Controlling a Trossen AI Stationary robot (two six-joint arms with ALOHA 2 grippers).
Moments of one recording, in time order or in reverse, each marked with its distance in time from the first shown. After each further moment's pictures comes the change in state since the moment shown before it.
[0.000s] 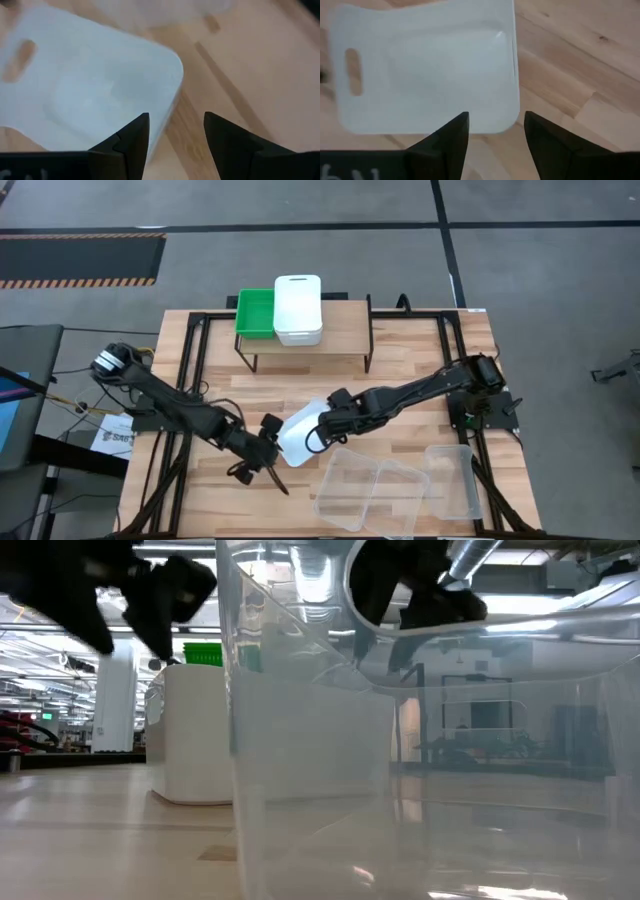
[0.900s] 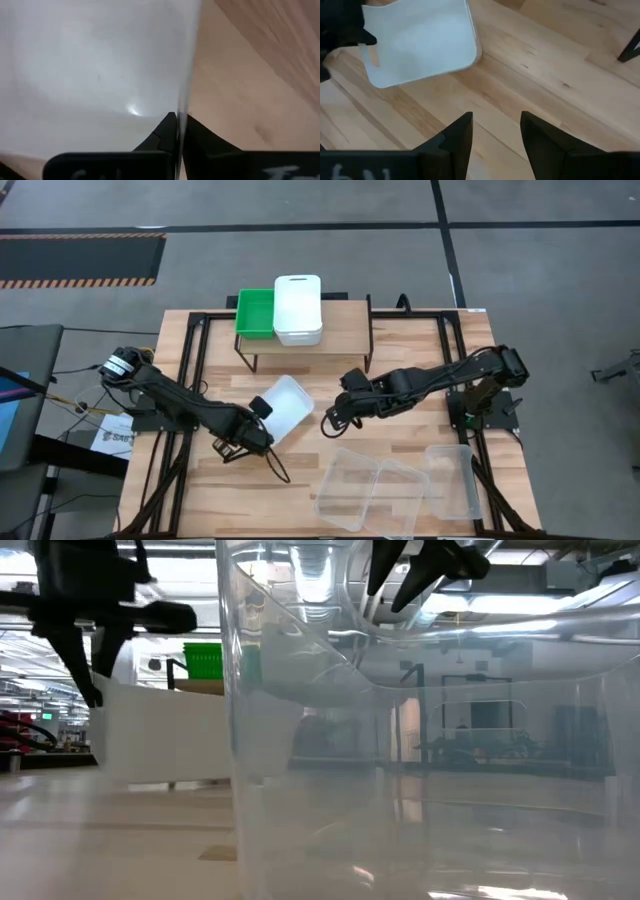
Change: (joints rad) left arm 0.071 0.097 0.138 -0.673 -0.084 0.244; right arm -0.018 -0.184 0.001 -0.037 0.132 -0.090
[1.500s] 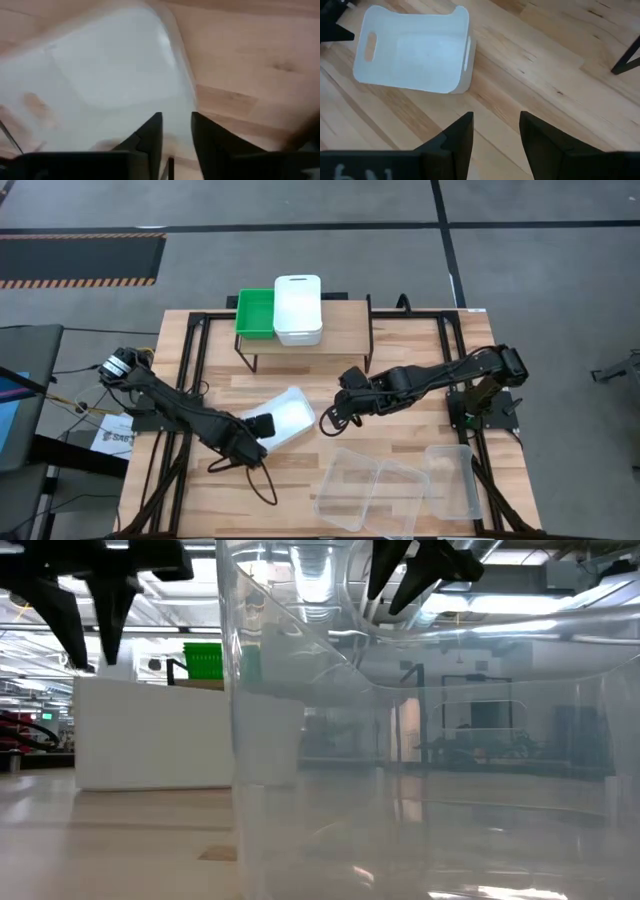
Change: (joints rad) left arm -0.095 0.000 0.125 -0.126 -0.092 0.505; right arm -0.011 0.000 0.000 -0.003 -0.002 -0.085
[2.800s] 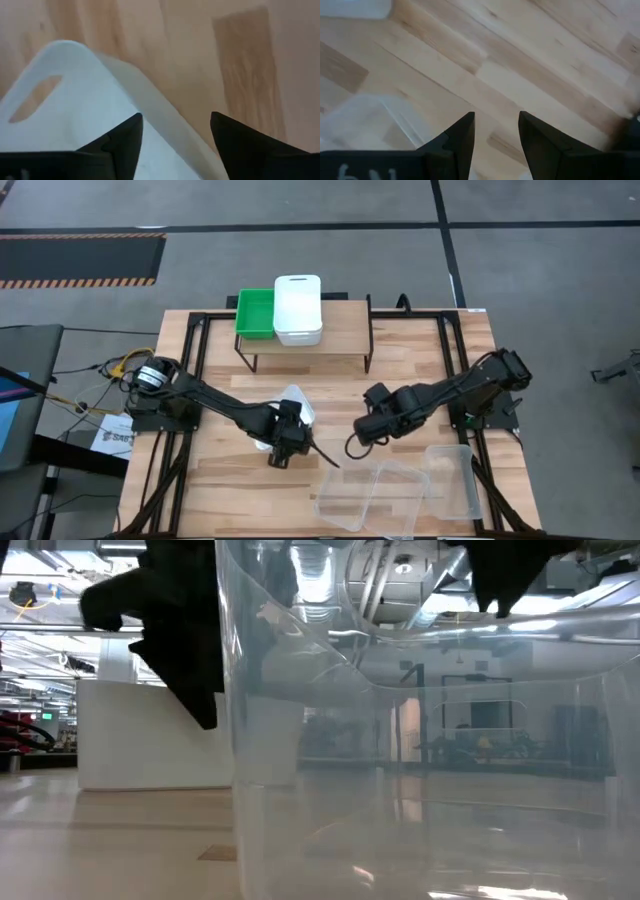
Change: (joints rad) left arm 0.207 0.279 0.116 0.434 0.116 -0.902; right arm 0.141 0.000 -0.001 -0.441 -0.055 0.244
